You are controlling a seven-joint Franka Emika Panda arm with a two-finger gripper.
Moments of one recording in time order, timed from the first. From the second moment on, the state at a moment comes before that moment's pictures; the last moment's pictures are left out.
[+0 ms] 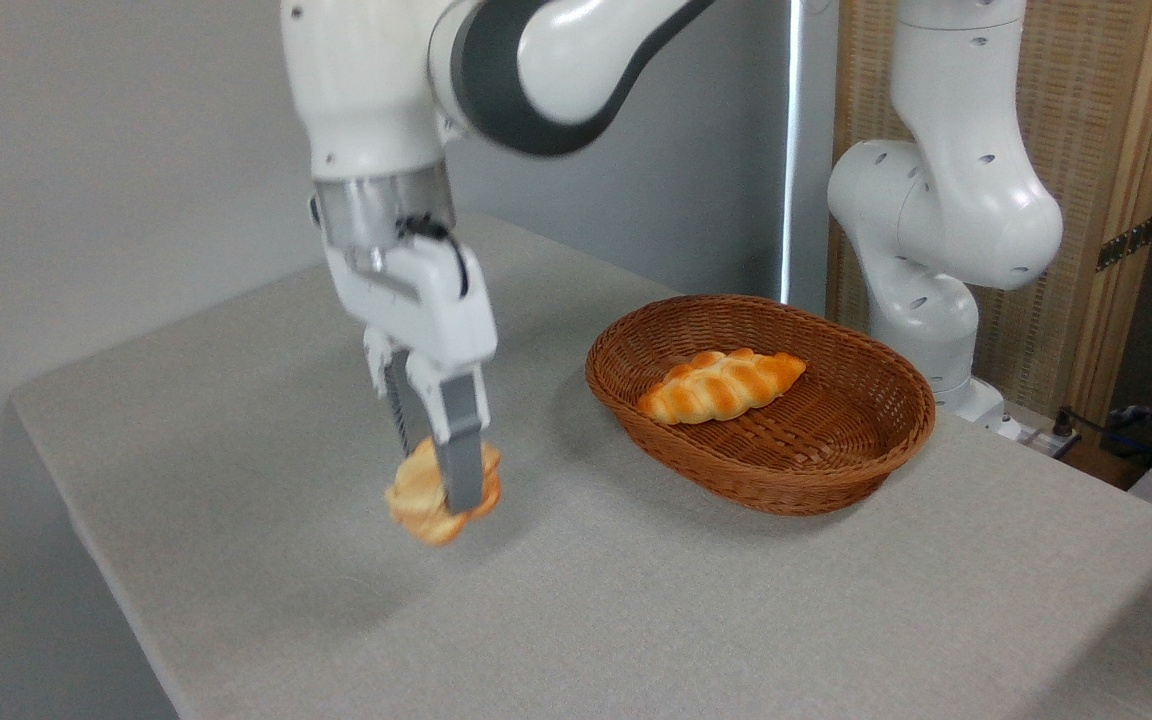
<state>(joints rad) -0.13 -0.03 0.00 -1.92 0.17 1.99 0.66</state>
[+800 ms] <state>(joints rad) -0.14 -0.50 0.07 -2.23 0.14 1.58 0.91</state>
